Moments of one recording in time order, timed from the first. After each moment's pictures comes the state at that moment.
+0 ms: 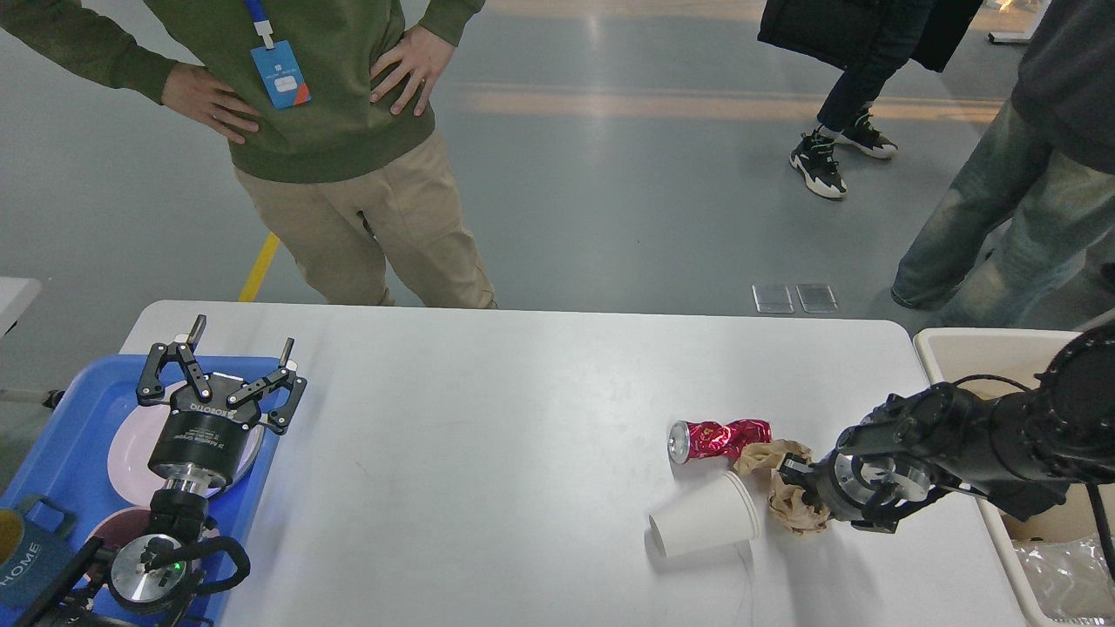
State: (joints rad) left arm -0.19 0.17 -1.38 -0.85 -0.03 -0.63 -0.12; right arm 1.23 -0.22 -1.06 0.97 0.18 0.10 -0.25
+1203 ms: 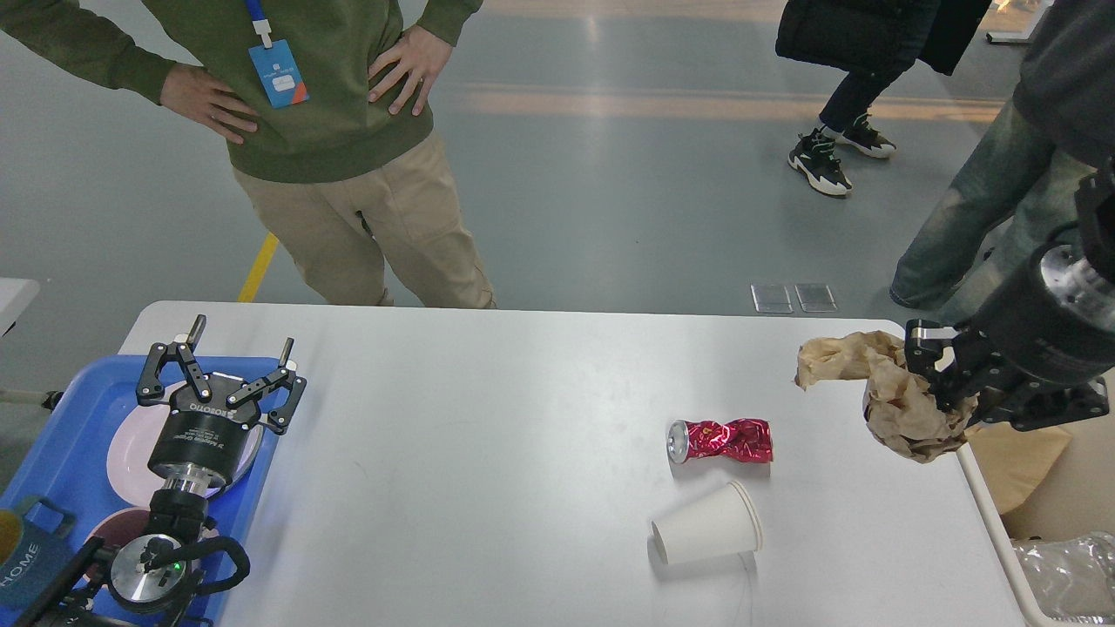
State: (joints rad) left arm -0.19 0.17 -1.39 -0.85 -0.03 -0.63 -0.12; right arm 2.44 -0.47 -1.47 1.72 0.21 0.65 -0.31
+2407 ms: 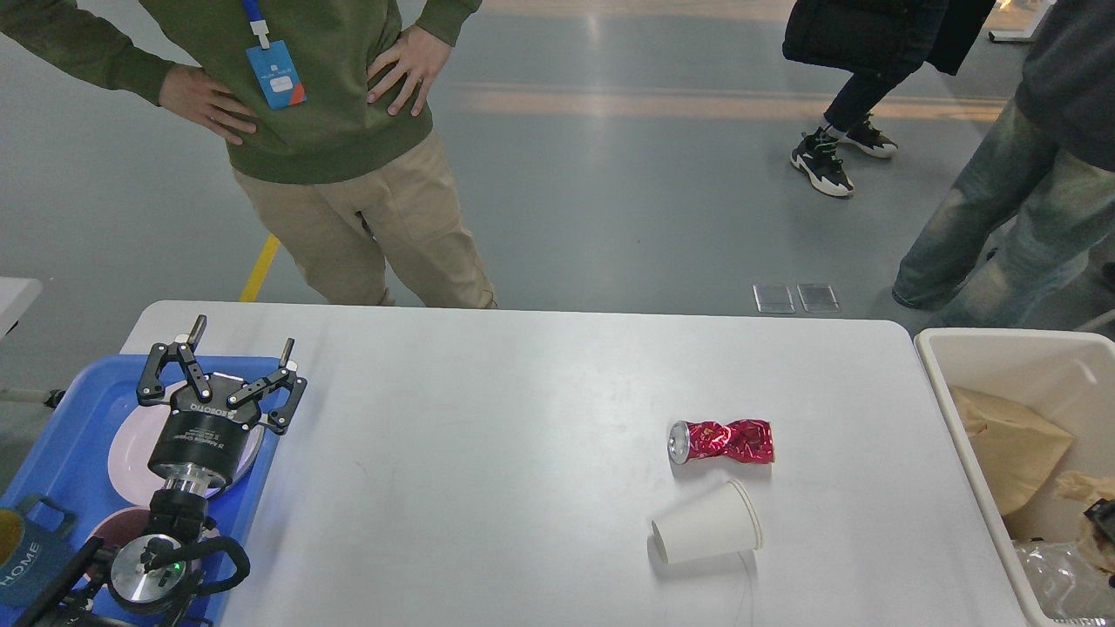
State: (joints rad) left arm -0.19 0.17 -1.38 -0.85 -0.03 -0.63 -0.12; right arm 0.61 -0.45 -0.82 0.12 0.09 0.12 -0.30
